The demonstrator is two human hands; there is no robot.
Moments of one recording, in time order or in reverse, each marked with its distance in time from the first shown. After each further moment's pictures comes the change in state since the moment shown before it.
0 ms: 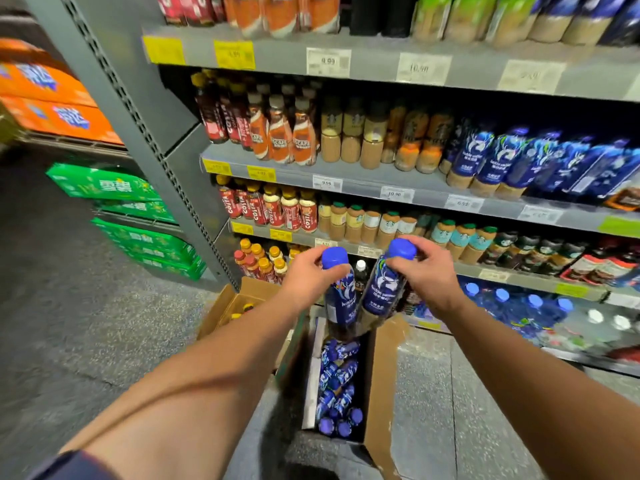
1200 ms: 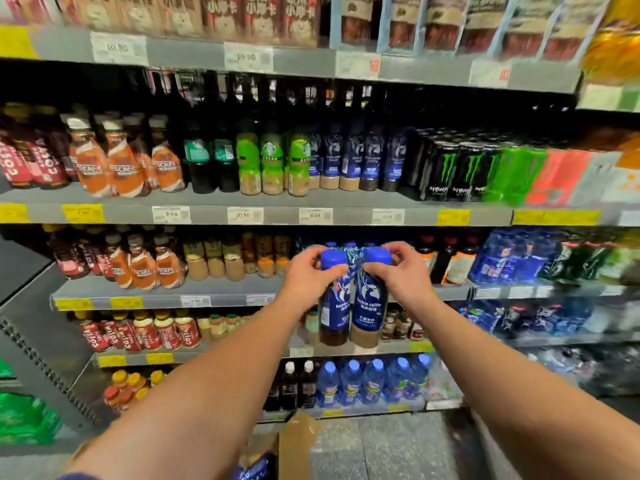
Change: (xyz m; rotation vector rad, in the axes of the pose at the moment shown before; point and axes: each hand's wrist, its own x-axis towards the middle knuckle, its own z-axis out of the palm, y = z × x) left_hand 0.014 0.257 0.165 -0.099 -0.108 0.411; right_hand -0.005 -0.144 -0.229 0.016 0.355 -0.180
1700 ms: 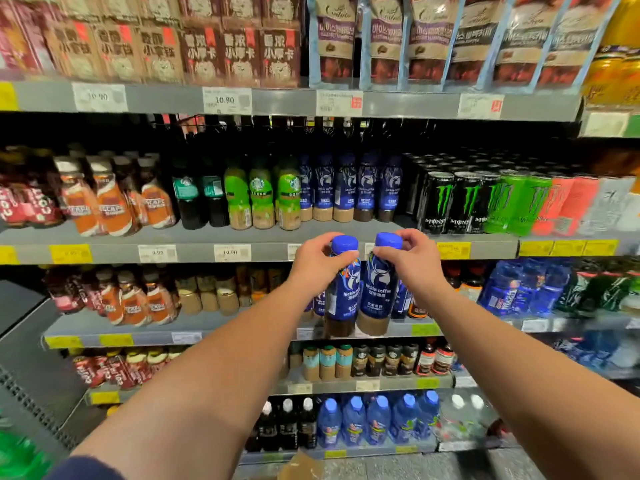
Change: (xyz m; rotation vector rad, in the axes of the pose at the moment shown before) left_hand 0.074 0.064 0.031 0.030 -0.002 0.101; right_hand 0.086 -0.041 -0.038 0.072 0.051 -0.051
